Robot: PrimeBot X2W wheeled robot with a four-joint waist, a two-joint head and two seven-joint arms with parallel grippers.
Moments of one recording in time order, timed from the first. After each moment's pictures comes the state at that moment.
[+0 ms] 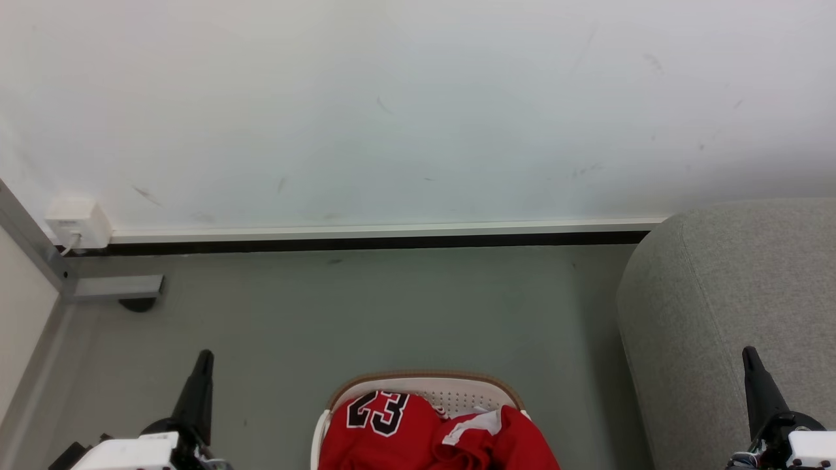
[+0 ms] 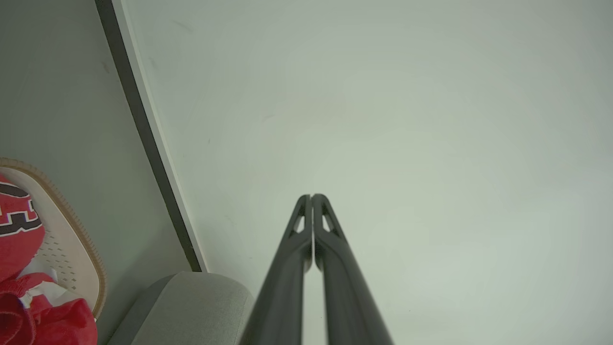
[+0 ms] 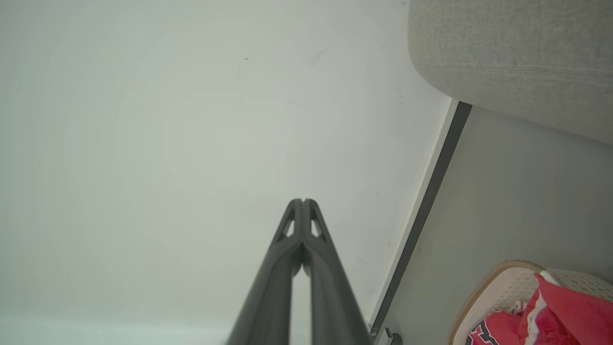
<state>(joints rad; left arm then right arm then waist) -0.11 0.05 0.11 0.25 -1.61 -0.13 0.11 -0.10 -0.05 -0.11 0.24 1.61 0.13 0.11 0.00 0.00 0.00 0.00</state>
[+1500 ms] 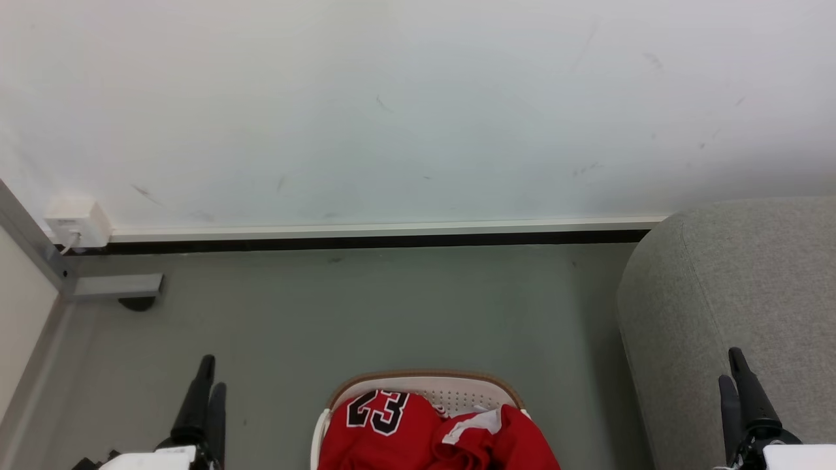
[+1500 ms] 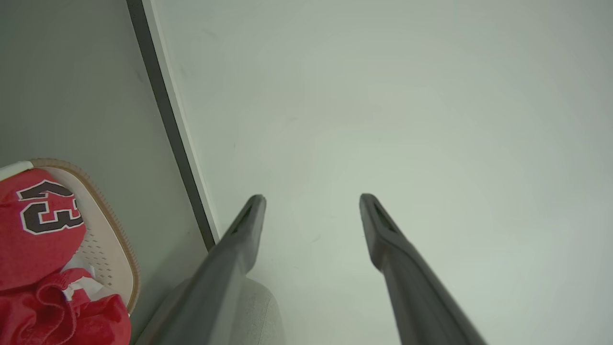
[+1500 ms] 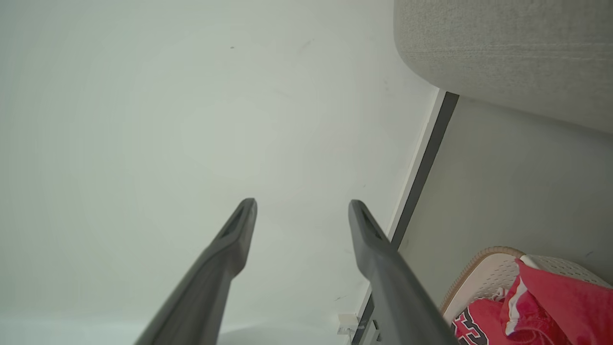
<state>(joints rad) -0.07 0.03 0.08 0.26 -1.55 -0.12 0.05 -0.07 -0.04 -0.05 0.23 1.59 0.13 0.06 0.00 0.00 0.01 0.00</state>
